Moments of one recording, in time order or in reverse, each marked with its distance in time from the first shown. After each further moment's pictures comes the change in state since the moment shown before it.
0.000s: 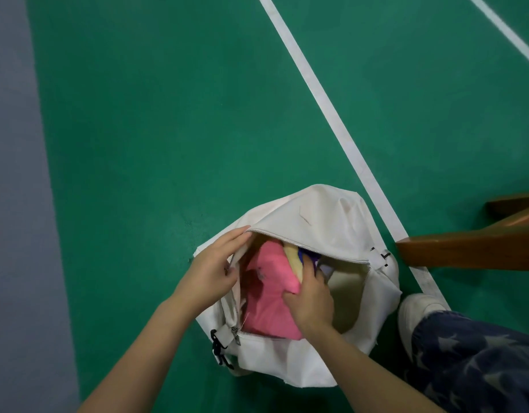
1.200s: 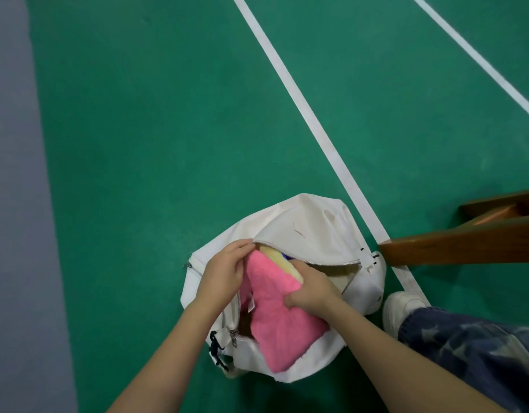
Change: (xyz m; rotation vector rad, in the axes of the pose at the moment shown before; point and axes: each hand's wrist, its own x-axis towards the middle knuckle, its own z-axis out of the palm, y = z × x) left_hand 0.005 0.023 0.031 0.056 0.135 -0.082; right_hand -0.006 -0.002 -0.071 0.032 -0.363 -0.093
